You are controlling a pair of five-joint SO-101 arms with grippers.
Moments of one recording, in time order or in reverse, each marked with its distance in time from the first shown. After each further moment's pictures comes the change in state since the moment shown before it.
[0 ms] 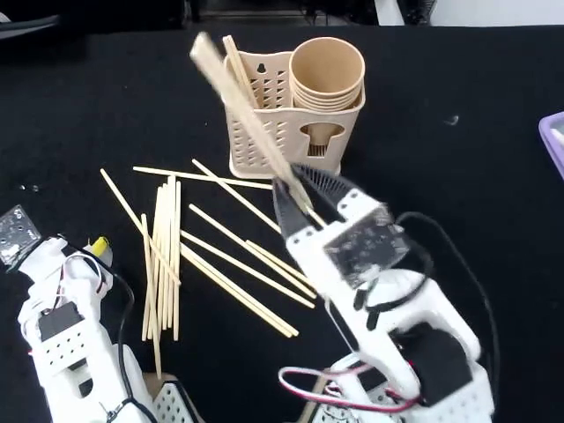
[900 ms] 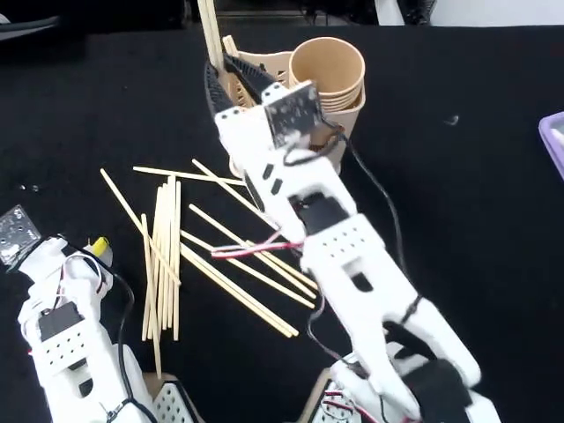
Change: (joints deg) left arm 0.0 0.0 0.0 0.0 0.0; right arm -0.4 54.2 -5.2 -63.6 -12.9
